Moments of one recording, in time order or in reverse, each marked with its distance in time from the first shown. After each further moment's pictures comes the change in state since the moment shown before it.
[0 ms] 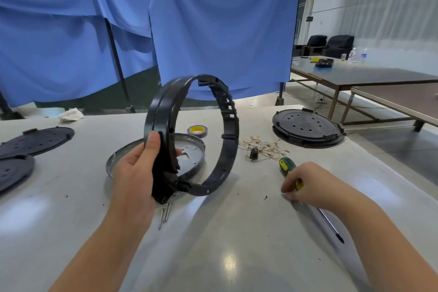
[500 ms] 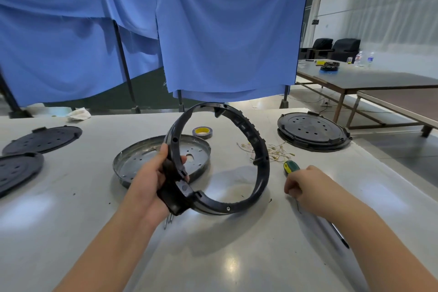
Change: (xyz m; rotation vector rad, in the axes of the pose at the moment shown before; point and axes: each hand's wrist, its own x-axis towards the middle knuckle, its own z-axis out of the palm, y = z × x) left_hand 0.020 -0.018 -0.008 -0.324 -0.037 -0.511; right_hand 0.009 -0.001 0.016 -0.179 0.016 0.042
